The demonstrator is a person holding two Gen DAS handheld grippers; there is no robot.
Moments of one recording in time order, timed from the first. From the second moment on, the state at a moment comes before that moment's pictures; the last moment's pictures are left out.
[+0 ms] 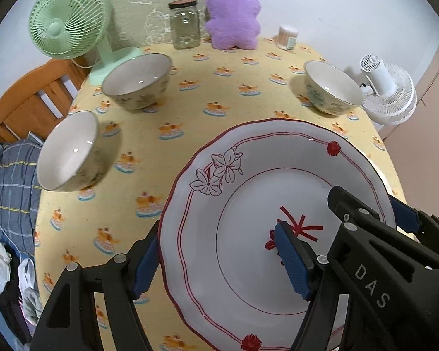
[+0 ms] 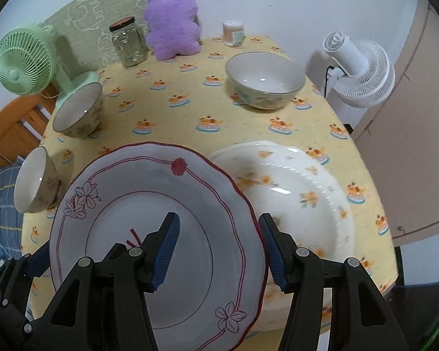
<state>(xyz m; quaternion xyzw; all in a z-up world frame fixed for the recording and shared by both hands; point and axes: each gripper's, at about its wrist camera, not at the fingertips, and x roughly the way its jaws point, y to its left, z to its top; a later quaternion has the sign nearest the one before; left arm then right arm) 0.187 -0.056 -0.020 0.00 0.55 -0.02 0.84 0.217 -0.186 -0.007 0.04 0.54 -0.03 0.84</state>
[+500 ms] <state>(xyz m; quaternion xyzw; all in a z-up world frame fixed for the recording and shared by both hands) 0.191 -0.144 -0.035 -0.03 0.57 -0.01 0.82 0.224 -0.276 -0.020 0.01 0.56 -0.02 0.83</state>
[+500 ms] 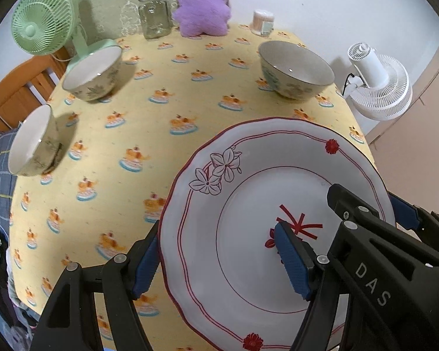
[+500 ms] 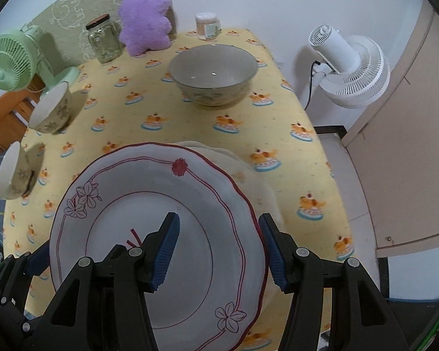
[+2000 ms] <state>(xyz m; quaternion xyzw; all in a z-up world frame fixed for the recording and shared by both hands) 0.203 -0.180 -0.067 -0.02 0.60 0.02 0.80 0.233 -0.325 -0.043 -0.01 0.58 0.02 0.81</state>
